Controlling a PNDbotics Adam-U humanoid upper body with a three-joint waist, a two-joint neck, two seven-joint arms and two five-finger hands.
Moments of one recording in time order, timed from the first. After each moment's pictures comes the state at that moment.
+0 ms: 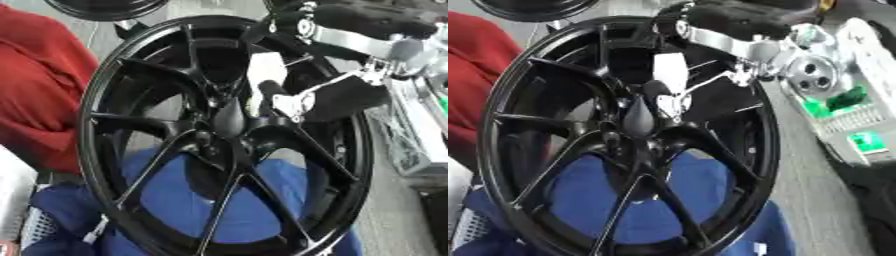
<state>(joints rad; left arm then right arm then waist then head) -0.16 0.34 0.19 -1.98 0.09 0.07 0.31 -0.91 -0.54 0.42 -1.99 0.63 0.32 0.79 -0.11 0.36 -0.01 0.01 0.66</state>
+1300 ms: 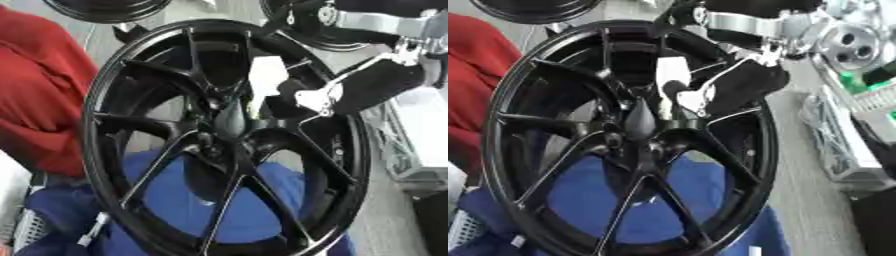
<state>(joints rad) -0.16 0.34 0.18 -1.98 0.08 0.08 0.30 -0.97 -0.69 0.41 -1.99 0.46 0.31 0.86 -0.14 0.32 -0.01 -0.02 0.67</state>
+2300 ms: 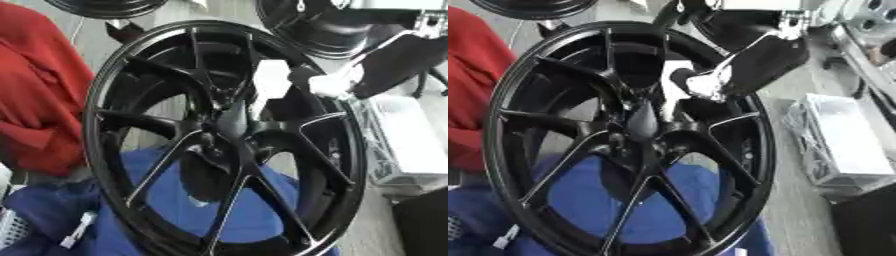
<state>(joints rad) -0.17 0.37 0.18 -1.98 0.09 0.08 0.30 -0.94 -0.82 0.35 -1.99 0.28 0.28 0.82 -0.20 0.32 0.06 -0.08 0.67</state>
